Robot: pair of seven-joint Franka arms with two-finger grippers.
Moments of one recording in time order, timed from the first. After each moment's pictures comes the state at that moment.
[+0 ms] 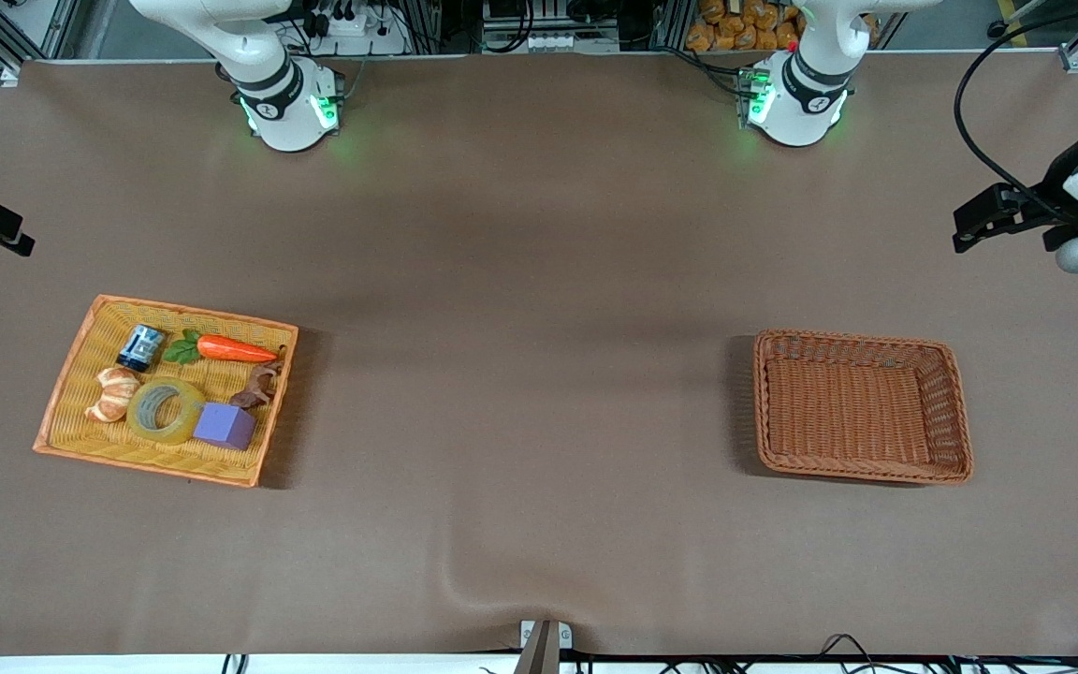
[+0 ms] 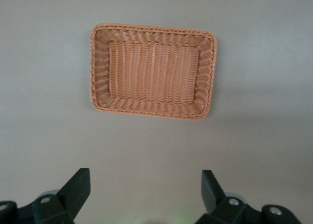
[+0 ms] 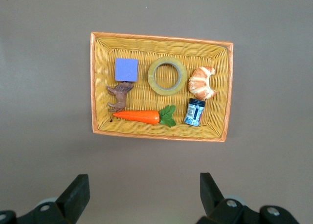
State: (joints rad) left arm 0.00 0.04 -0.09 -1.49 0.03 1.48 -0.08; right arm 0.07 -0.01 -0.20 -1.56 -0.02 1.53 -0.04
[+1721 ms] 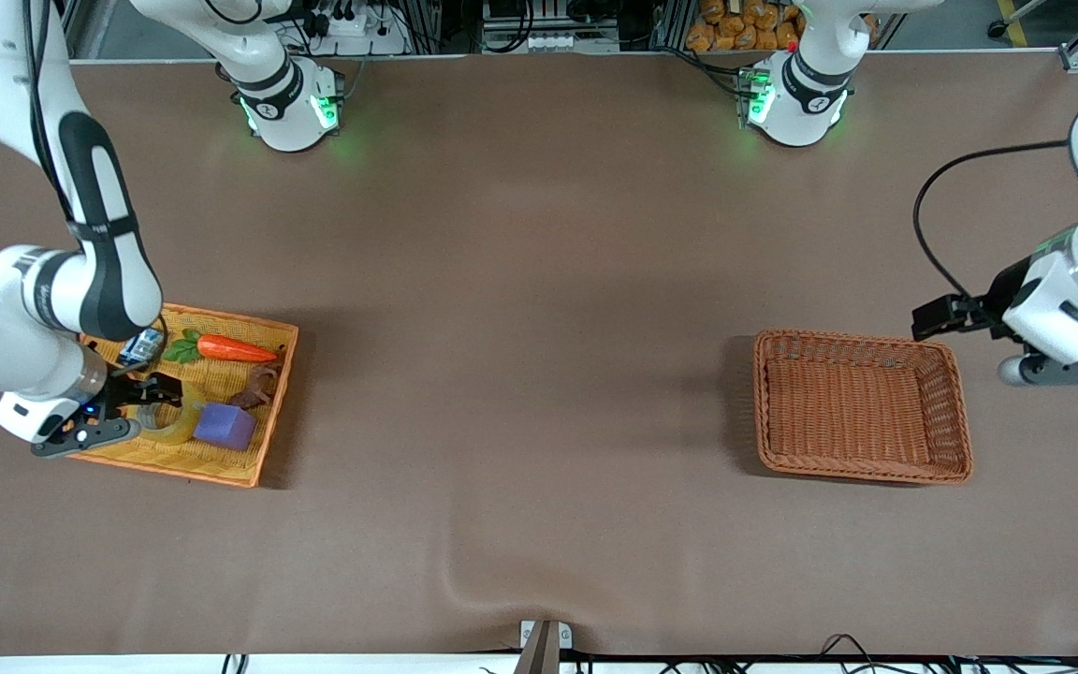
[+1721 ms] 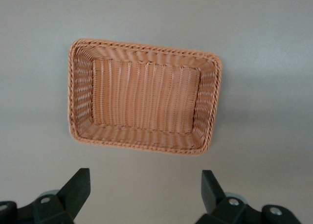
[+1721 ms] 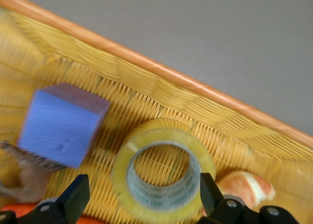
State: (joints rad) left arm -0.03 0.24 -0.03 -1.49 0.00 1.69 -0.09; right arm 0.04 0.51 -0.21 -1.83 0.09 2.35 -0.49
